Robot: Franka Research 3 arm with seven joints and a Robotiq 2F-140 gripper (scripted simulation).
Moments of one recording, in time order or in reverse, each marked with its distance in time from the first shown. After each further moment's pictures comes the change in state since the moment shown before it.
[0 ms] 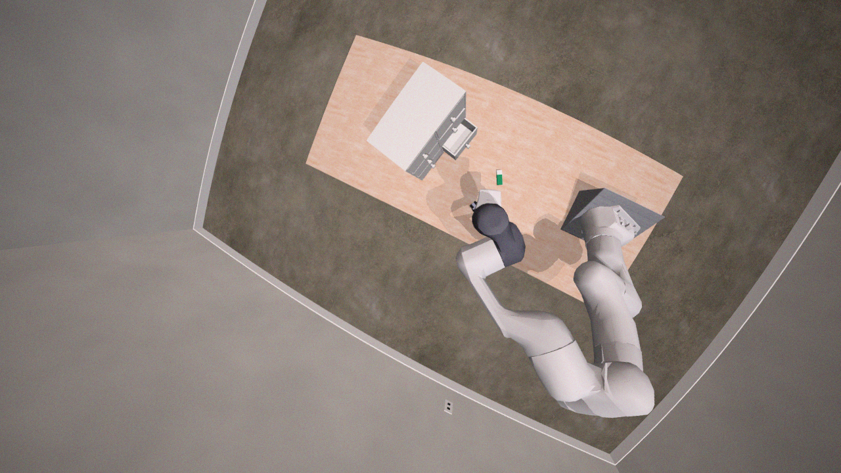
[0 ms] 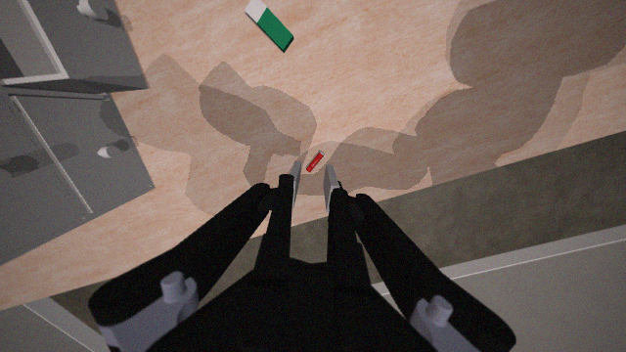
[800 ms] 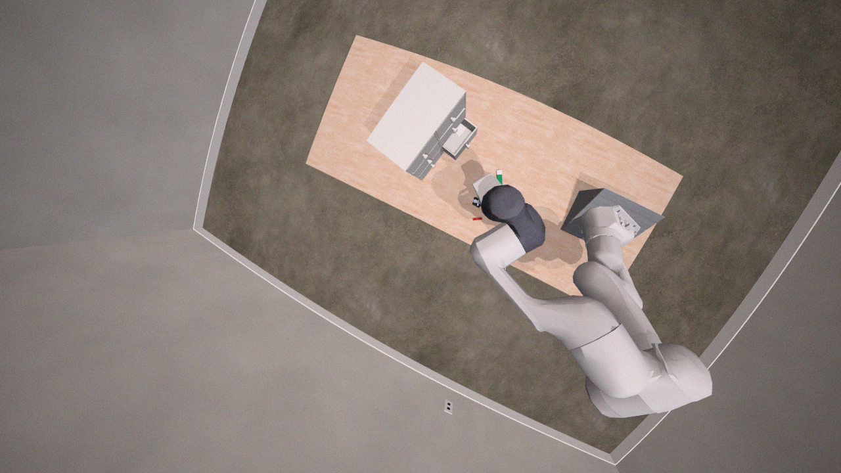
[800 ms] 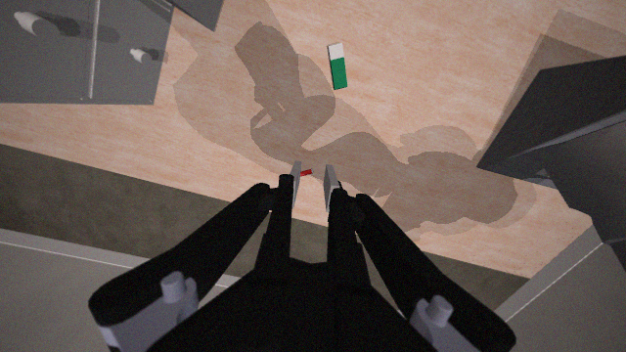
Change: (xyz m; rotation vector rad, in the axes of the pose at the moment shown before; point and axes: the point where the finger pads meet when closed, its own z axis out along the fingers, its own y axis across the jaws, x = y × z) arm 0.042 -0.015 -0.049 -0.006 -0.003 -0.624
